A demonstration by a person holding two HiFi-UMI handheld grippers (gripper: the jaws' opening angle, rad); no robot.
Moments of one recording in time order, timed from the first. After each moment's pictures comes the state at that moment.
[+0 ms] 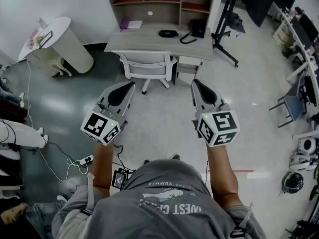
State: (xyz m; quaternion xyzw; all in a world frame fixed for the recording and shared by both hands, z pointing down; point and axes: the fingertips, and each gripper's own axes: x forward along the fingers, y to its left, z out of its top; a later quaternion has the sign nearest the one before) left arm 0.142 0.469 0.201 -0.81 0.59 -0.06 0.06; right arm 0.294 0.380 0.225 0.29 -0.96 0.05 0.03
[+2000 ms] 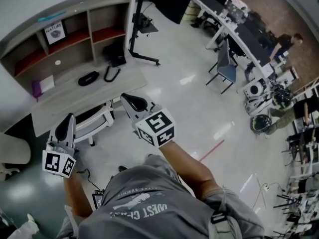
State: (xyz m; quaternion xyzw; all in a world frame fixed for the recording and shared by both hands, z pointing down) left arm -0.062 0.151 0.242 -0.88 0.47 0.01 0.01; right arm 0.108 0.113 0.250 0.40 -0.91 0.05 0.09
